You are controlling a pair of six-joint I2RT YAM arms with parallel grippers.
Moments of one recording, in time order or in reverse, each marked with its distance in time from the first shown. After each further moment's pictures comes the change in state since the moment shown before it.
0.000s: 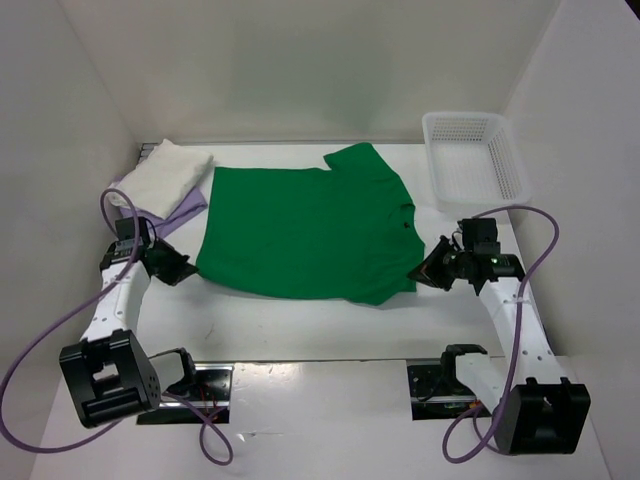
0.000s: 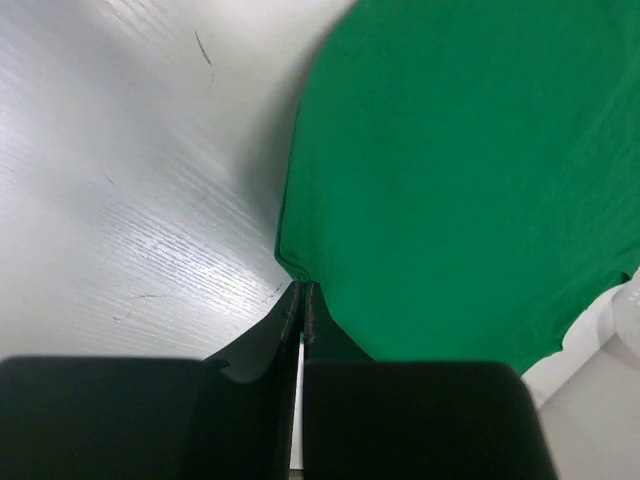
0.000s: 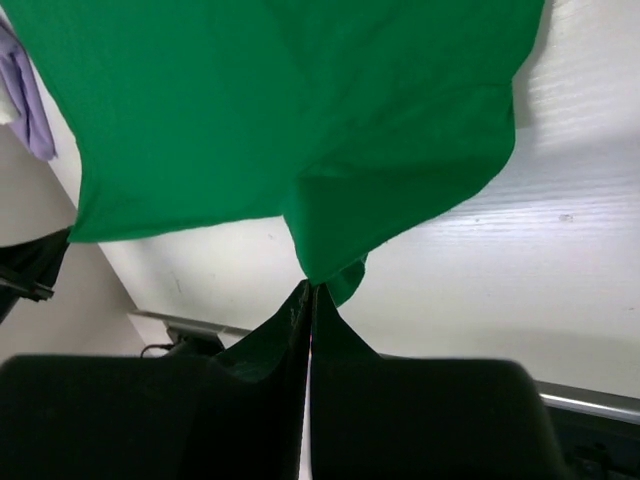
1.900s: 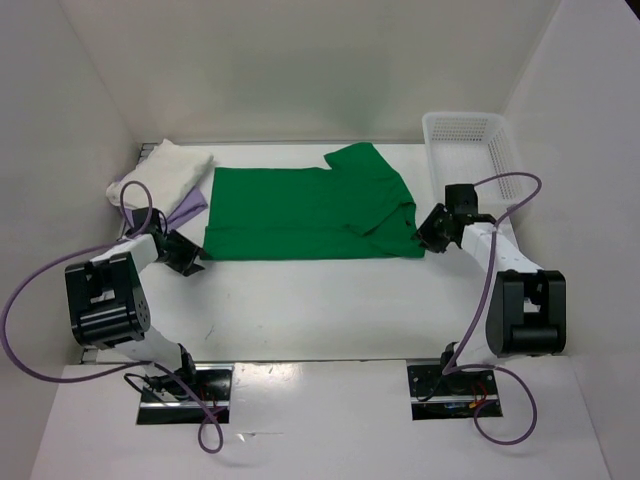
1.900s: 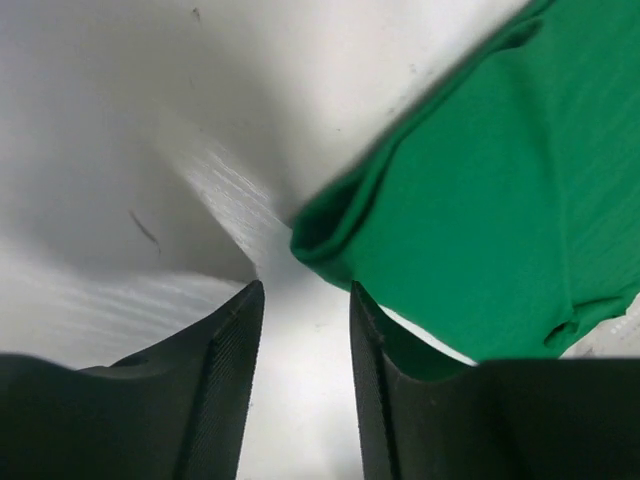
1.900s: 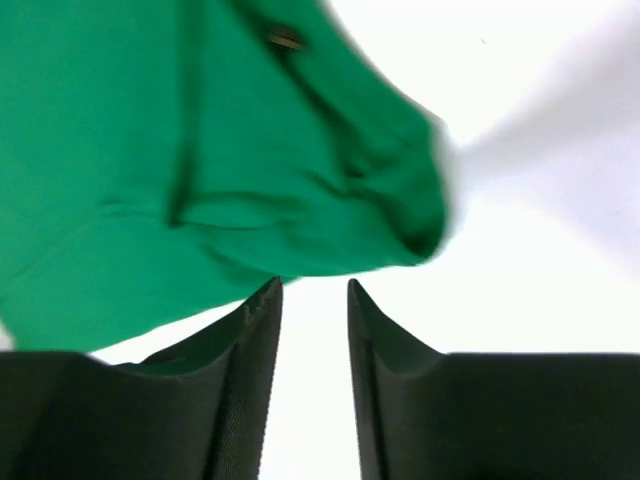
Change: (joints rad) left arm -0.015 0.410 0.072 0.261 0.056 -0.061; right arm 0.016 0.517 0.177 0.386 0.283 0.026
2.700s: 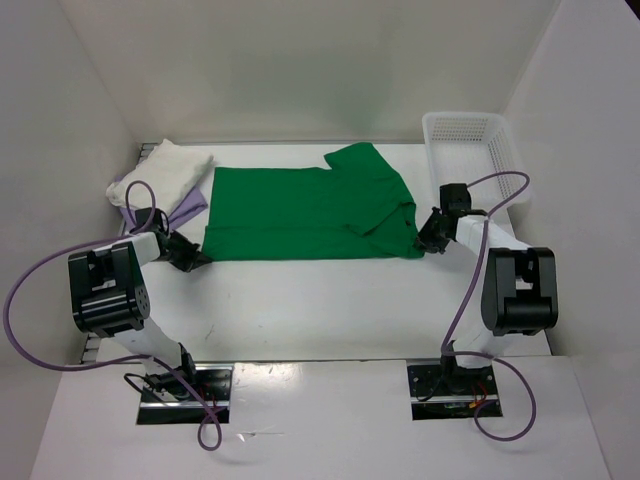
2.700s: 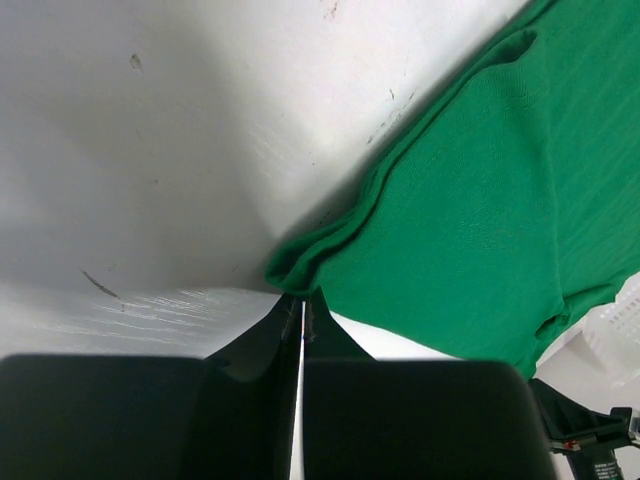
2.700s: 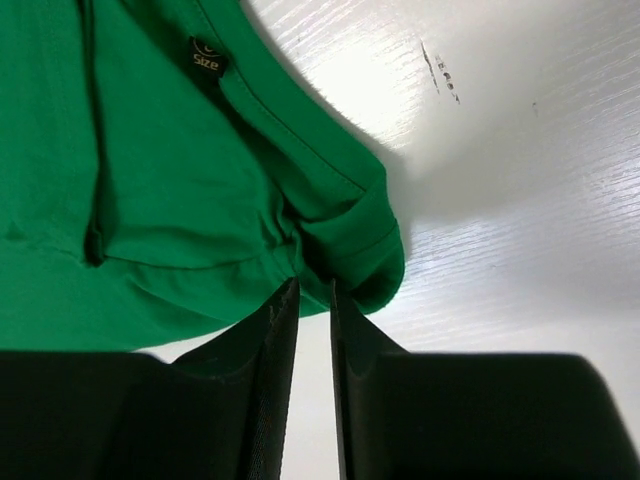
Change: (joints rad) left arm 0.003 0.103 0.011 0.074 0.068 0.008; right arm -0.004 0.137 0.013 0.008 0.054 -0.077
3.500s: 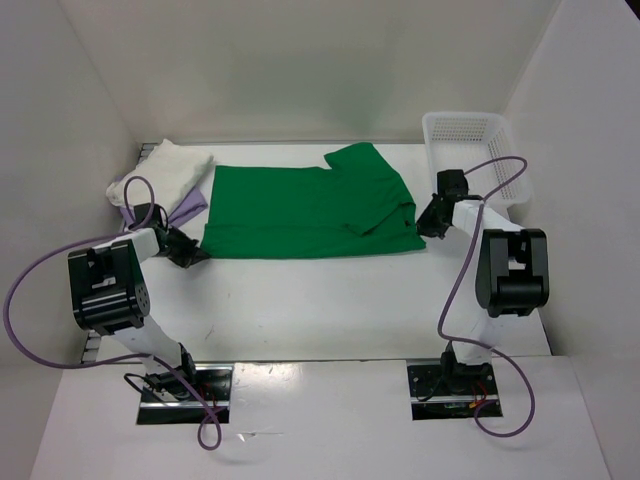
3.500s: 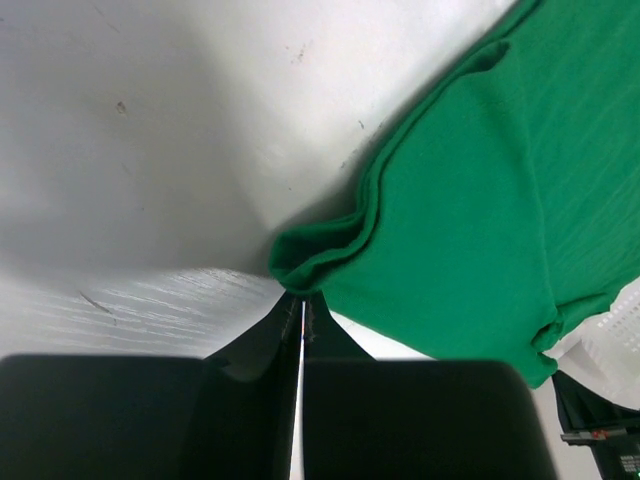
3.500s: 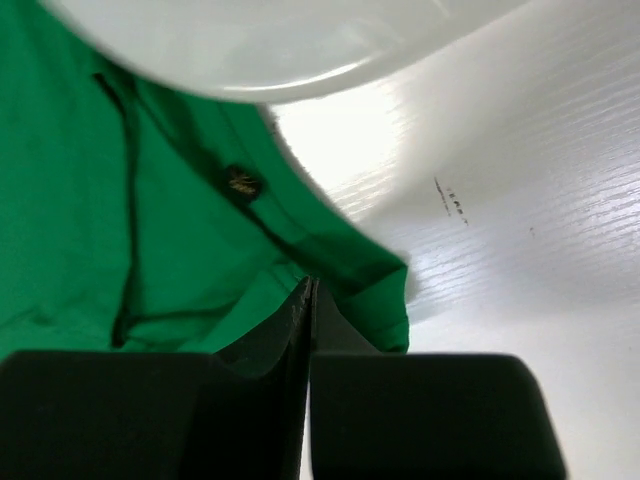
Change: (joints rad) left arm 0.000 0.012 0.044 -0.014 -0.017 0.005; right arm 0.000 0.122 0.156 0.008 0.072 -0.010
